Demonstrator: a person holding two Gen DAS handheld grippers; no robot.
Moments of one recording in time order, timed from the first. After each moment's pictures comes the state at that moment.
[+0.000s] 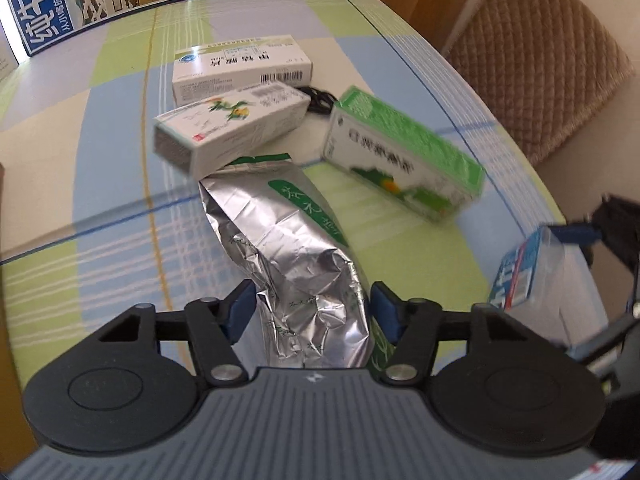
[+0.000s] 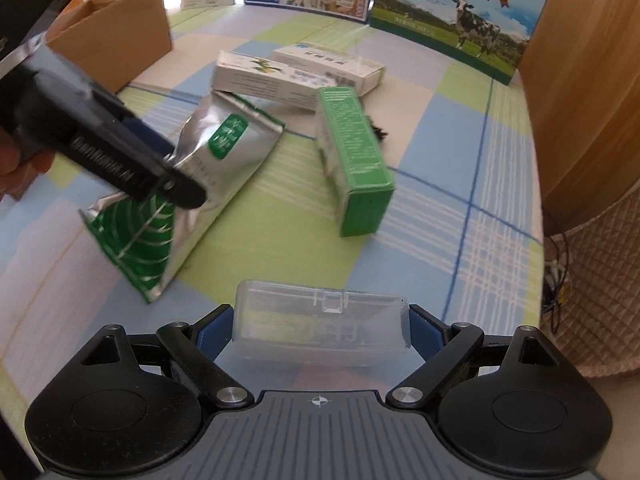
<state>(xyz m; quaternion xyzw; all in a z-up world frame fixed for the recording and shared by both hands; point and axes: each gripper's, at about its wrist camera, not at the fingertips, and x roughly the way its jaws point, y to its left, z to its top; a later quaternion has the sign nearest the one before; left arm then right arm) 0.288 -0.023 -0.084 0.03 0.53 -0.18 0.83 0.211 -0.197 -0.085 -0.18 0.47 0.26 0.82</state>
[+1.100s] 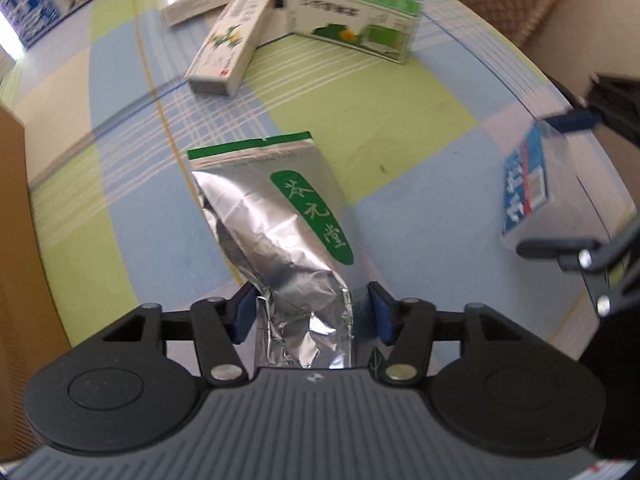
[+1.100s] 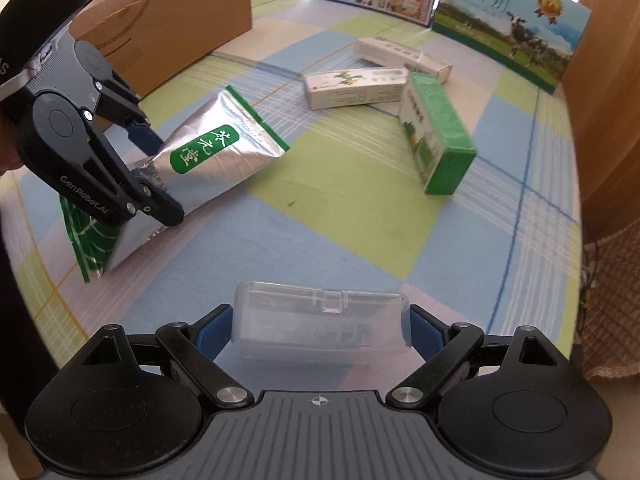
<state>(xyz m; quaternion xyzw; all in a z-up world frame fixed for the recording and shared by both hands) 0.196 -0.009 -0.089 0.15 0.57 -0.21 0.78 0.144 -0.191 -0.089 -0.20 0.47 0.33 0.80</state>
